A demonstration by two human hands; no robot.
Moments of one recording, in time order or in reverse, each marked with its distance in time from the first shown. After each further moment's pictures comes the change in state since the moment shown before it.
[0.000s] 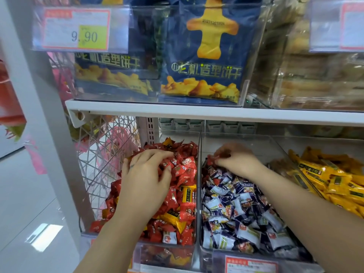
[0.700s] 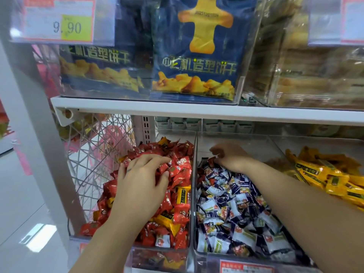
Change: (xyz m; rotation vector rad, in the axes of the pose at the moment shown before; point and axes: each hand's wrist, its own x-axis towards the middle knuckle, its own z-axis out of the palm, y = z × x) left_hand -0.002 -0.001 0.007 0.057 -0.085 -0.037; right_hand 0.035 0.025 0.007 -0.139 -0.125 -0.027
